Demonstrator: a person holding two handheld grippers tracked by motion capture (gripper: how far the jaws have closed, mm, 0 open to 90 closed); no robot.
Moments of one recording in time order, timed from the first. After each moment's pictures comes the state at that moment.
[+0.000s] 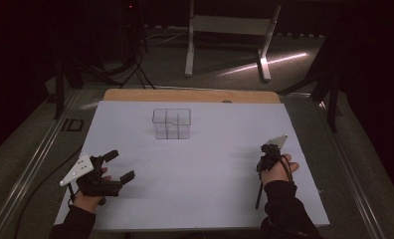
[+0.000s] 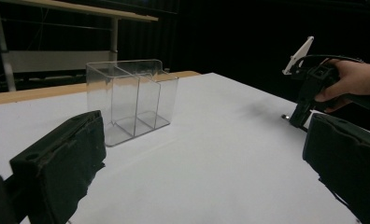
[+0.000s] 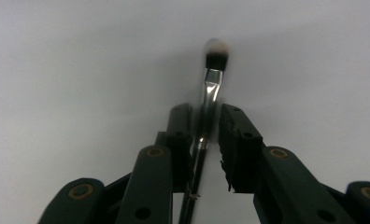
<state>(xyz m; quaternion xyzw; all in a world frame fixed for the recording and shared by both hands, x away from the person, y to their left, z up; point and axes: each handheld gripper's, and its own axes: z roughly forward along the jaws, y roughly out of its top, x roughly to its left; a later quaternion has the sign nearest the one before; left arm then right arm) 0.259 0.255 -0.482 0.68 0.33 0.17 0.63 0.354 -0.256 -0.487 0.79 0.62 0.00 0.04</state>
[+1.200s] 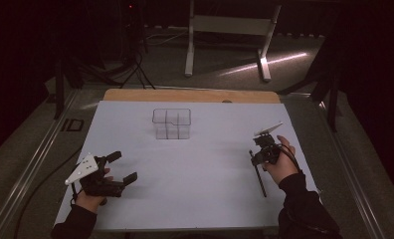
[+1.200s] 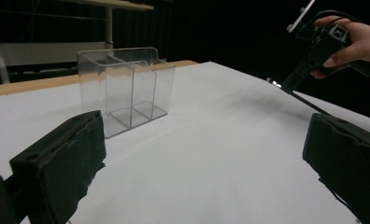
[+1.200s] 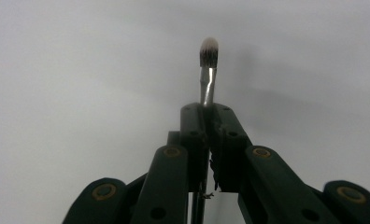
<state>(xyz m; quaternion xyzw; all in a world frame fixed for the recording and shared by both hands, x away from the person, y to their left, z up) 0.263 0.250 -0.487 0.70 0.32 0.16 0.62 0.357 -0.248 -0.445 0.59 0.79 0.14 0.05</state>
